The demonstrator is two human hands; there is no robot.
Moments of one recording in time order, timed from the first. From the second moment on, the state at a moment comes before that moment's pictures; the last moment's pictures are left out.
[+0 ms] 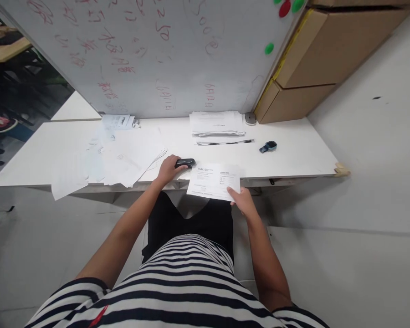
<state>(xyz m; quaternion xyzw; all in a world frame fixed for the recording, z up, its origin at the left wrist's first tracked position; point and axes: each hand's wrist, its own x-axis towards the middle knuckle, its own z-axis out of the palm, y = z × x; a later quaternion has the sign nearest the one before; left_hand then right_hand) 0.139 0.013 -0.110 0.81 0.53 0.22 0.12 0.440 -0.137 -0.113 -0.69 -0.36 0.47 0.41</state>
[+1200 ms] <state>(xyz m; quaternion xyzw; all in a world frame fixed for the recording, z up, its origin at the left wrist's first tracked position) 0.139 0.012 -0.114 0.83 0.51 0.22 0.08 0.441 -0.163 -0.081 -0.67 -0.38 0.49 0.41</state>
